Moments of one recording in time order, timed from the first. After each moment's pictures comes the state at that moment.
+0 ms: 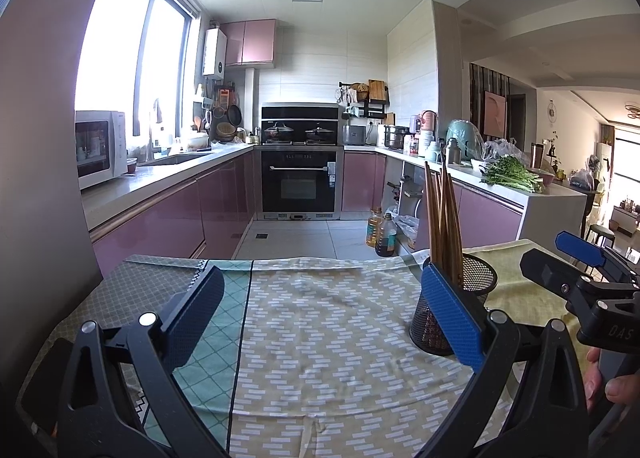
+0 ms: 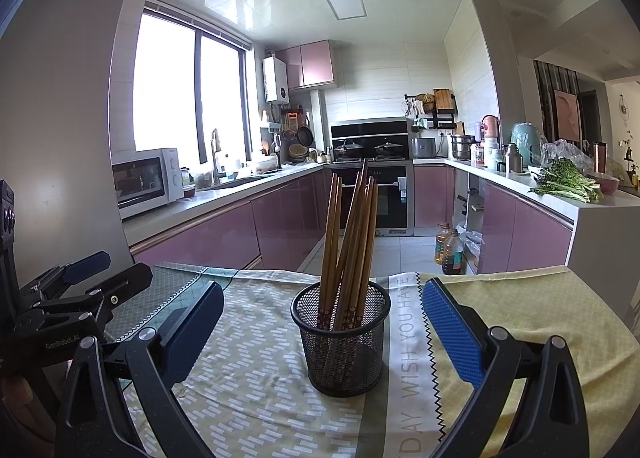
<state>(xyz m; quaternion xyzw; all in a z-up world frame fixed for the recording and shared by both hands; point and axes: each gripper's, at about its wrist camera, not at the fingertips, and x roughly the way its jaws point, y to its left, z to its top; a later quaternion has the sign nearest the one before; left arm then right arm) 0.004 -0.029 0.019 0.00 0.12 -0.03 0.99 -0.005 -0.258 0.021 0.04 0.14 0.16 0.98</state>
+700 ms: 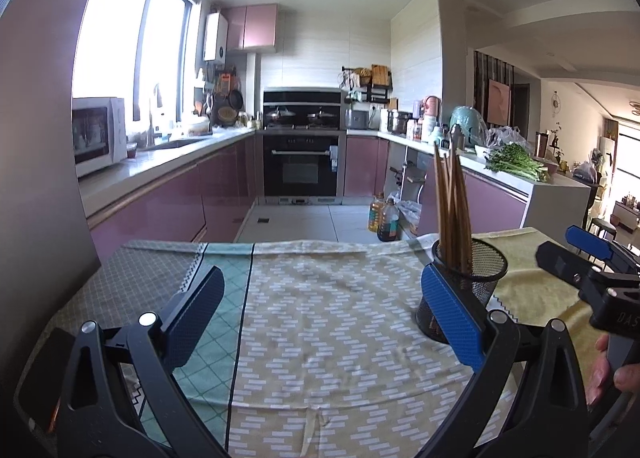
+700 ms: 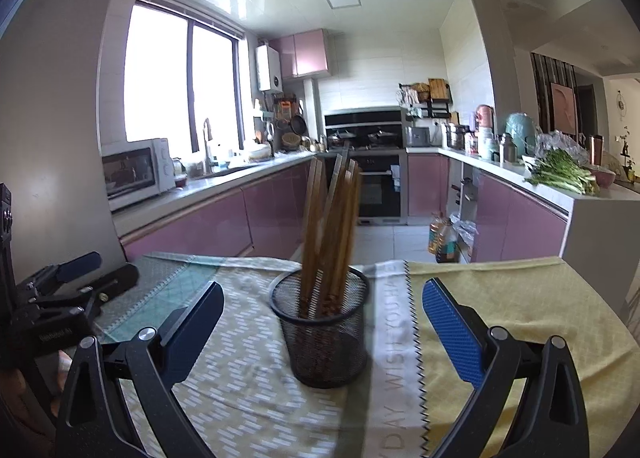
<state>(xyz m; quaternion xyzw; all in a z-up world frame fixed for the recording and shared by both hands) 0.018 -0.023 0.010 -0.01 0.17 -0.03 0.99 0.010 -0.277 0.007 0.04 0.17 0.14 0.97</state>
